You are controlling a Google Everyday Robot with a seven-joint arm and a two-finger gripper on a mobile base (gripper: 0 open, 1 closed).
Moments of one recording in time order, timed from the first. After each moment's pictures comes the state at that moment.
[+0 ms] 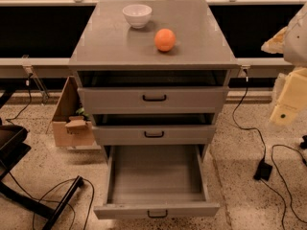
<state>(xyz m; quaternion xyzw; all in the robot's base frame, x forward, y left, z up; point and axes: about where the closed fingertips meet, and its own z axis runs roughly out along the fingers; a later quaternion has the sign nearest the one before) 0.438 -0.217 0.976 -0.60 0.78 -0.03 0.16</state>
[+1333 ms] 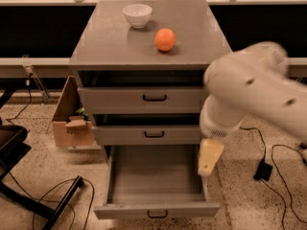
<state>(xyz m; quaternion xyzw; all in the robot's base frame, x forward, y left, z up) 0.473 -0.153 0.768 -0.62 0.78 -0.06 0.09</state>
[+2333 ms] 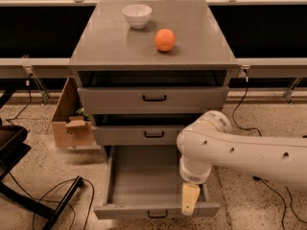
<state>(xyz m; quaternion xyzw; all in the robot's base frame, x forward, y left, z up) 0.434 -0.118 0.591 -0.63 0.77 -0.02 0.03</state>
